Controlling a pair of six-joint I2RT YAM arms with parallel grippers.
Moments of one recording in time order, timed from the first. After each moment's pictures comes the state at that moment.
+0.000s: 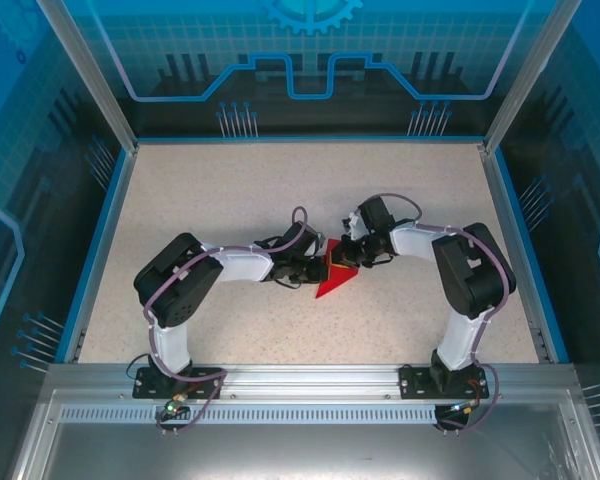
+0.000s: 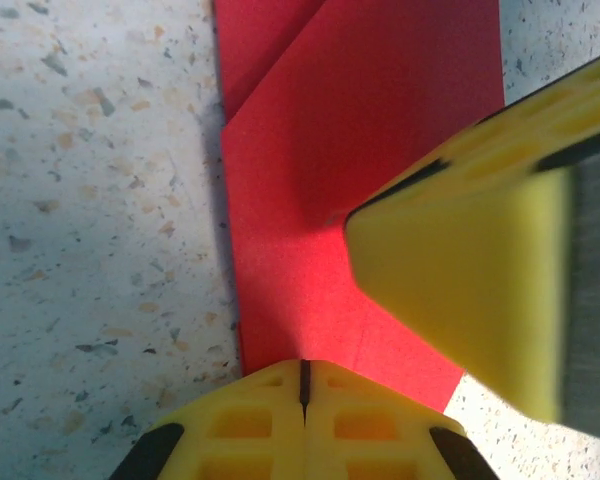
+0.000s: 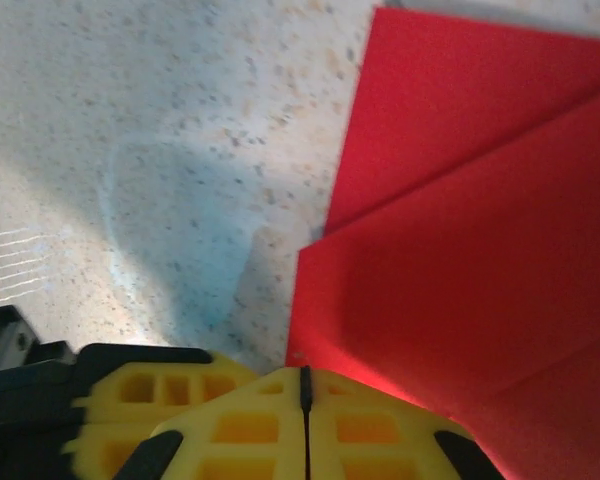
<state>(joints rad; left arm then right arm) -0.72 1.89 0.99 -0.05 0.29 -0.72 0.39 1.83 0.96 -0.28 -0.61 0.53</state>
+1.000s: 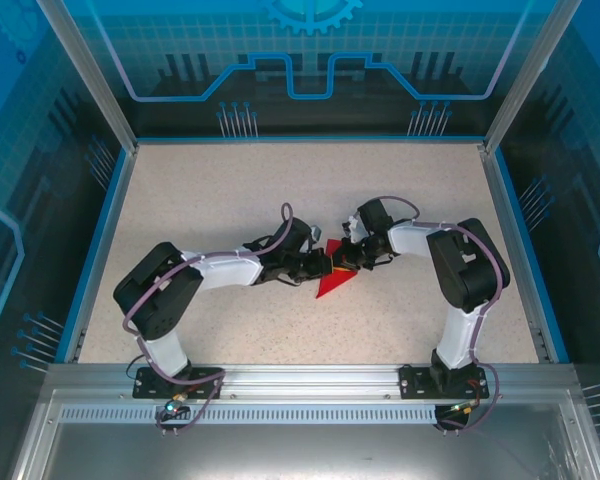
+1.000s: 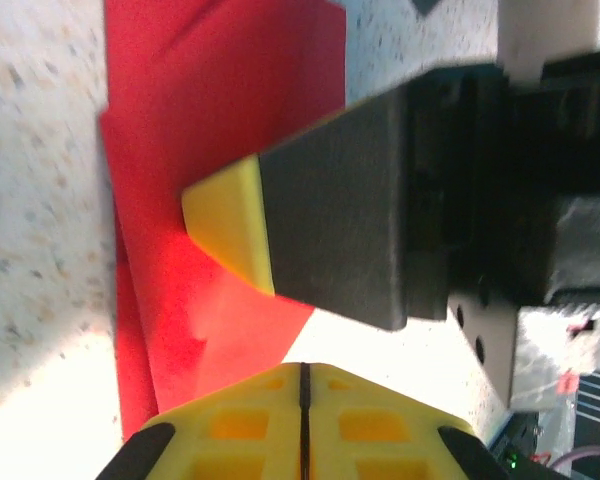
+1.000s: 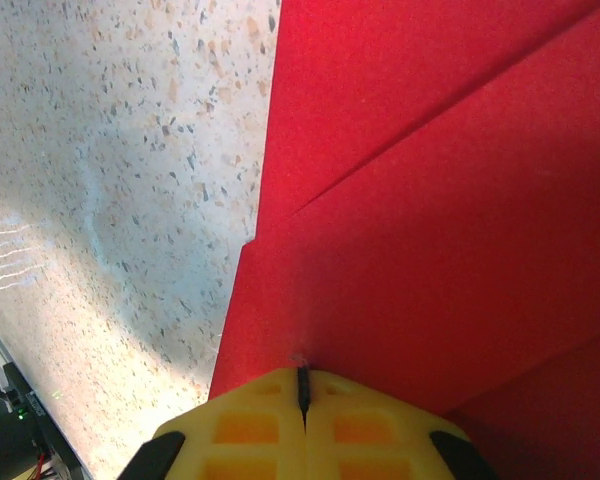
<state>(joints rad) -0.73 1.76 0.92 0.03 0.36 -0.92 0.38 1.88 0.98 -0.30 -0.61 0.50</state>
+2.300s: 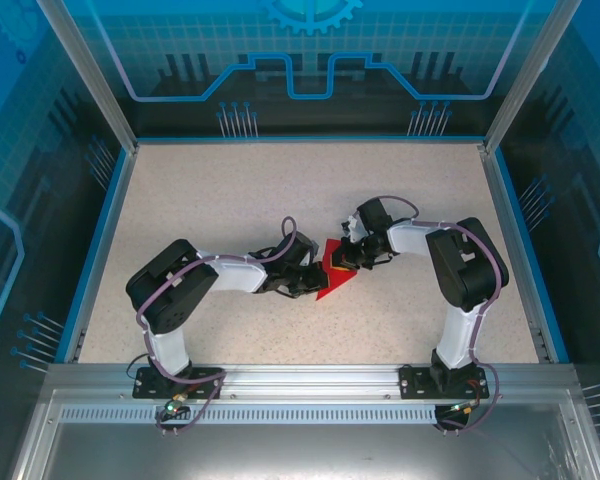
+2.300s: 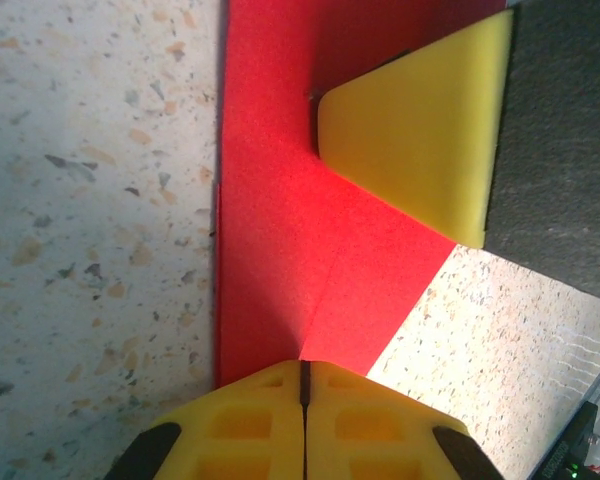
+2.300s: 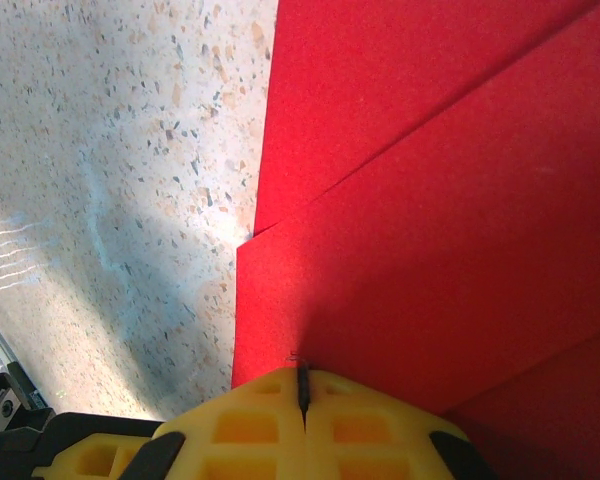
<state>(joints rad) -0.74 1.83 0.85 0.08 0.35 -0.96 0.38 1.89 0.99 -0.31 -0.61 0.50</state>
